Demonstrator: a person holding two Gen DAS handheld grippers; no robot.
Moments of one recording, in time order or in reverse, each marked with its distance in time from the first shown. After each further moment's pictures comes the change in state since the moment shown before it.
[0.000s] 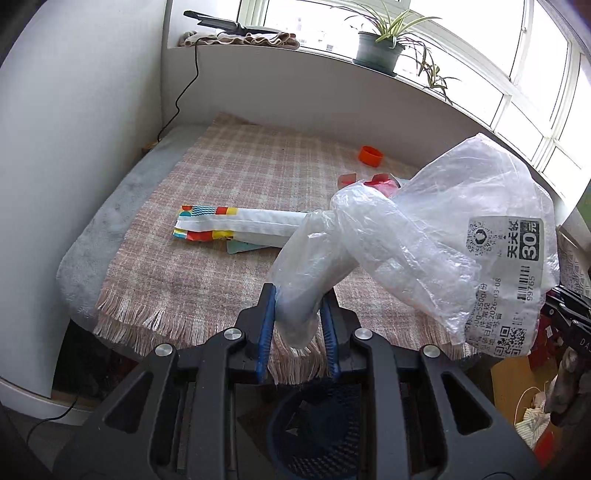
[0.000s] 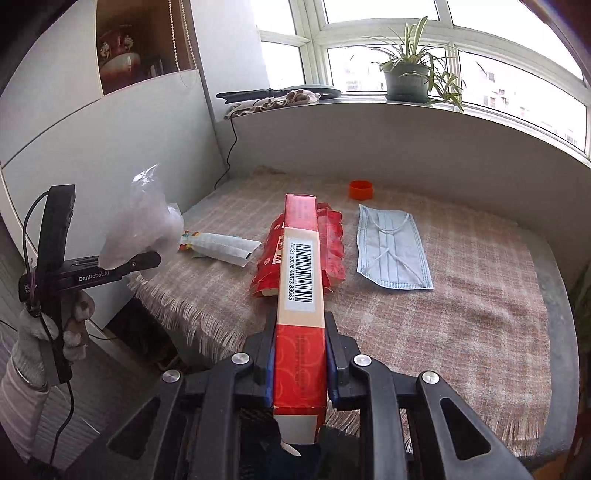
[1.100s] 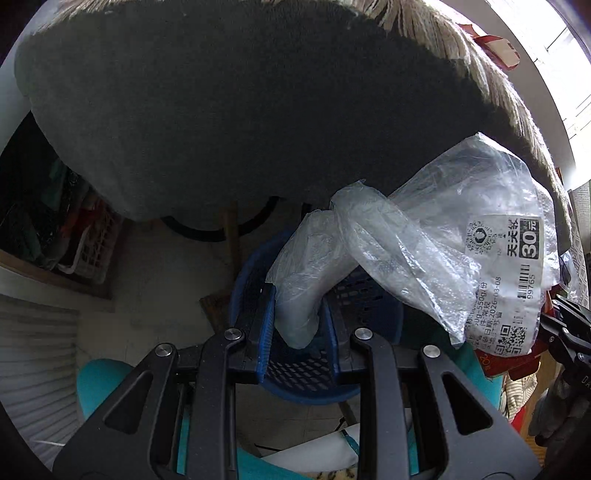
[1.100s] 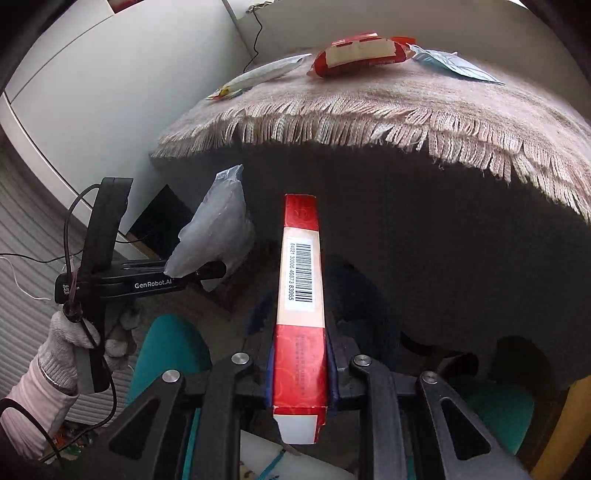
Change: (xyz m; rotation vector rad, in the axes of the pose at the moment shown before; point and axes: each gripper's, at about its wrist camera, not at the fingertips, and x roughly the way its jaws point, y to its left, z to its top) left arm 0.087 0.011 -0.185 -0.152 0.377 -0.047; right arm 0.053 0.037 -0.152 0.057 0.321 0.137
